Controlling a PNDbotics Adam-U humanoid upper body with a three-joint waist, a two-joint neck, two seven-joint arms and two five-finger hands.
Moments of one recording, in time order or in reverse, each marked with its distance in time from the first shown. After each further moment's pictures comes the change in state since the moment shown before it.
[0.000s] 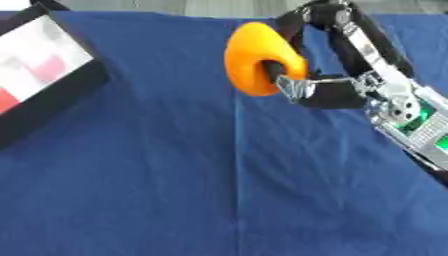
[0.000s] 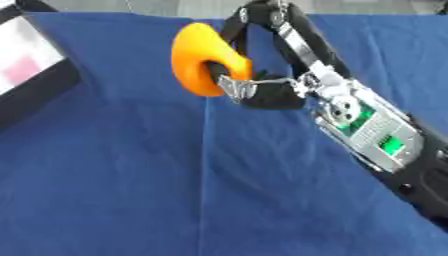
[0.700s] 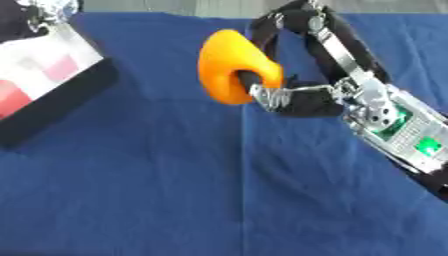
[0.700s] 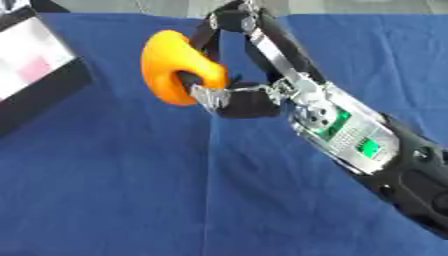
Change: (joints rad) left arm -0.094 -0.022 -0.163 -0.168 0.027 0.056 -0.312; right arm -0.062 0.033 0.063 0.000 0.032 -0.002 -0.028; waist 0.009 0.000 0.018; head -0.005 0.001
